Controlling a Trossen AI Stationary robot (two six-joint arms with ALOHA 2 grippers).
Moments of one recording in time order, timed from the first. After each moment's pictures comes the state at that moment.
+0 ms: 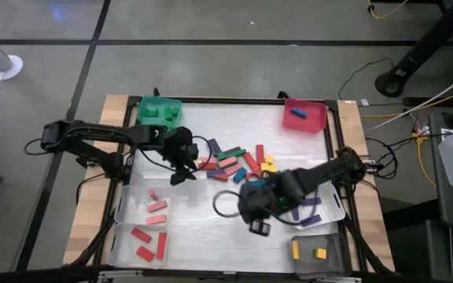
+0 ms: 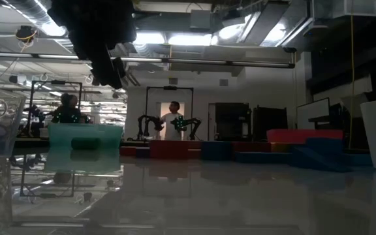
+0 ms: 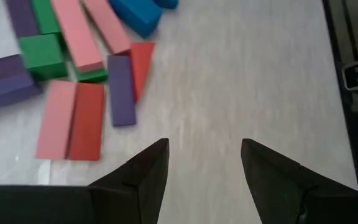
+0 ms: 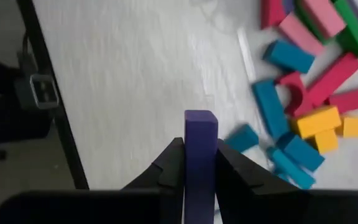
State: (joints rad) left arm 0.12 1.26 0.84 -0.52 0.34 -0.08; right arm 0.45 2.02 2.27 -1.57 0.09 0.68
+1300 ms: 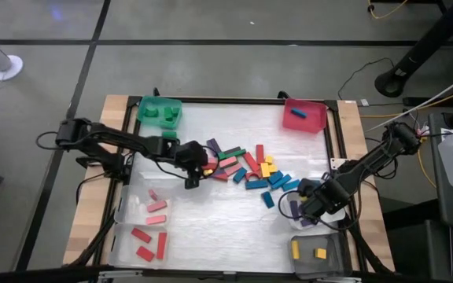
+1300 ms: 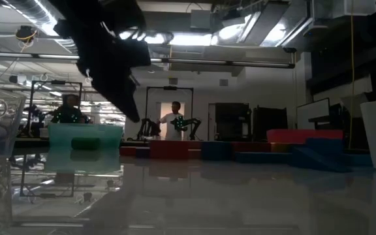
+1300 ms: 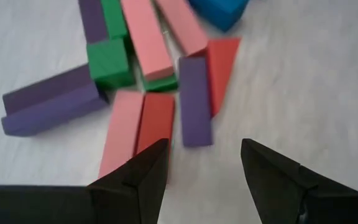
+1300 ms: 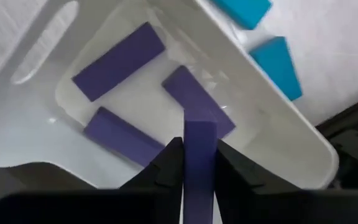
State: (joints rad) left arm 0.02 1.45 0.80 -0.33 -0.05 -0.07; right arm 0.66 1.36 0.99 -1.25 -0.02 1.22
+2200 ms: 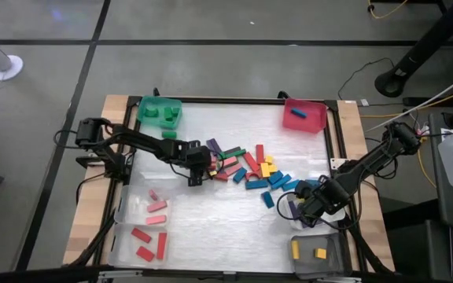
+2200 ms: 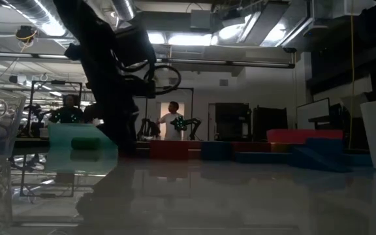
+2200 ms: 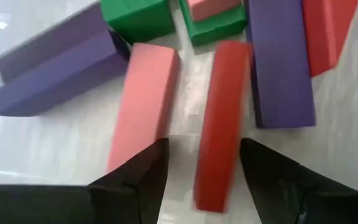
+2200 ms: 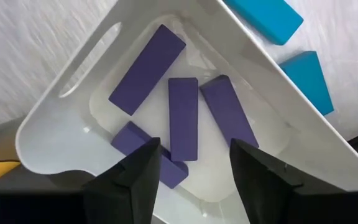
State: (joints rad) left arm 0.07 1.66 0.80 -0.29 -0.17 0.02; right arm 0.66 1.36 0.99 -1.17 -0.01 1.22
